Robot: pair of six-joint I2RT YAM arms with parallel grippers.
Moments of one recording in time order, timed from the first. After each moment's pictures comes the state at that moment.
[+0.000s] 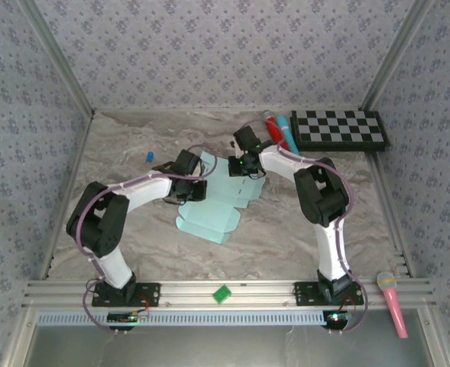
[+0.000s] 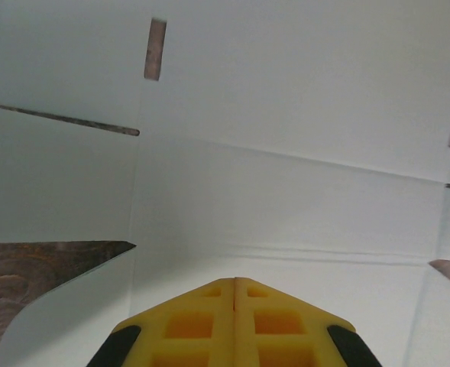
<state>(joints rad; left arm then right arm) -0.55 1.73 1.04 -0.43 0.16 -0.45 0.53 2.11 1.54 -0.49 -0.17 0.35</state>
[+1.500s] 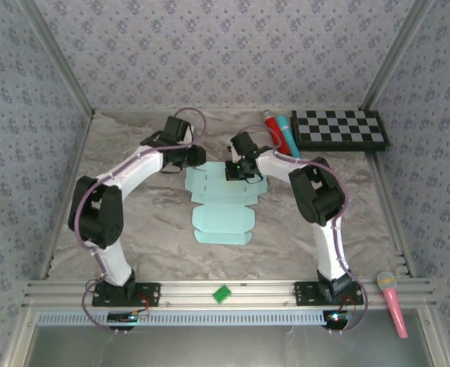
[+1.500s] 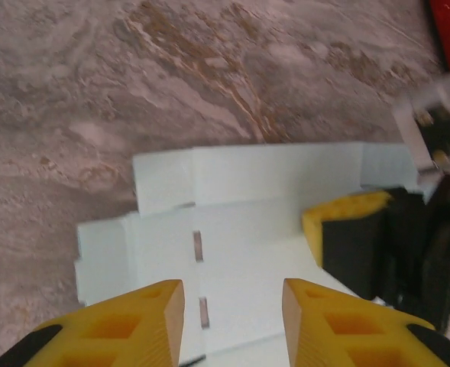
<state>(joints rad) -0.42 1.81 1.40 -0.52 0.17 -0.42 0.55 2.14 1.50 -0.39 -0.20 0.37</state>
